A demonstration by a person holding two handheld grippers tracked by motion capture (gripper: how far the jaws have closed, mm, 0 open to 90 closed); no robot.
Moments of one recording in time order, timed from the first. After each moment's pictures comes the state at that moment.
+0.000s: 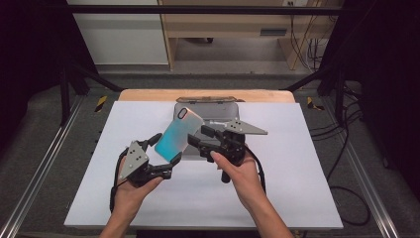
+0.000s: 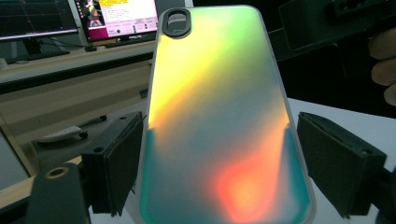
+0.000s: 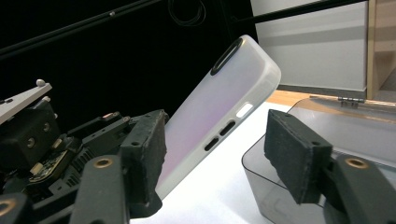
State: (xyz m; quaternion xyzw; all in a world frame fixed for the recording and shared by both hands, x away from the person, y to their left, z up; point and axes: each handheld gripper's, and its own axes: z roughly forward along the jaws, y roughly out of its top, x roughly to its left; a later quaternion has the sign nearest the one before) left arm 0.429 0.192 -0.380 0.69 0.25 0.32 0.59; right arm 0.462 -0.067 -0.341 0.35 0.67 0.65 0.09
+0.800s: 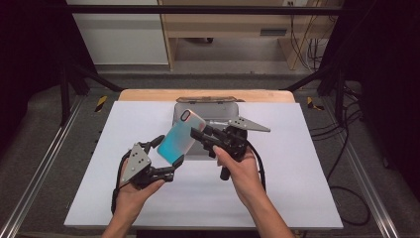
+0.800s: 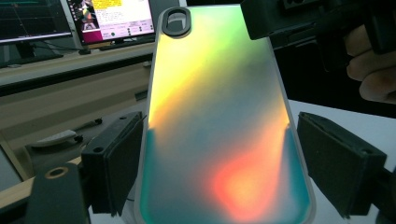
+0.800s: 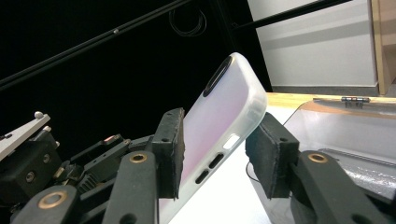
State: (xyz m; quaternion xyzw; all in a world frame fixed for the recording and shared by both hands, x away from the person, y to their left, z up) left arm 0.426 0.187 -0.385 0.70 0.24 0.32 0.60; right arm 0.470 -0.072 -0.342 0.37 0.64 0.67 0.06
